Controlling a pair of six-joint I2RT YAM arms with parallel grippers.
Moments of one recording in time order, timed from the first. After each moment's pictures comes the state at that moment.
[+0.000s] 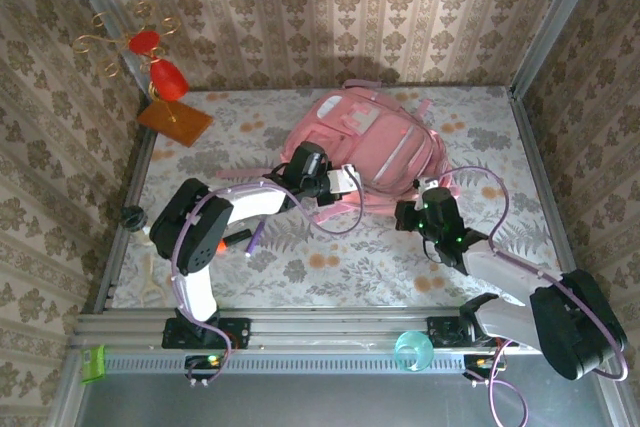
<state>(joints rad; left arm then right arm) -0.71 1.84 1.05 0.14 0.35 0.80 0.41 1.14 0.37 0.19 -0.05 0.45</state>
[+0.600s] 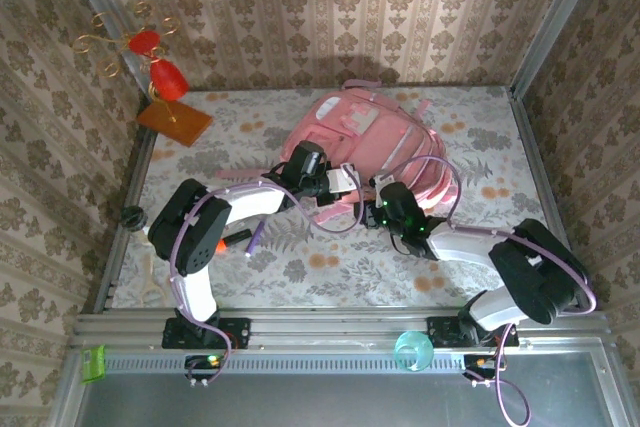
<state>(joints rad) -0.71 1.83 1.05 0.12 0.37 0.78 0.61 1.47 0.54 0.32 0.07 0.42</state>
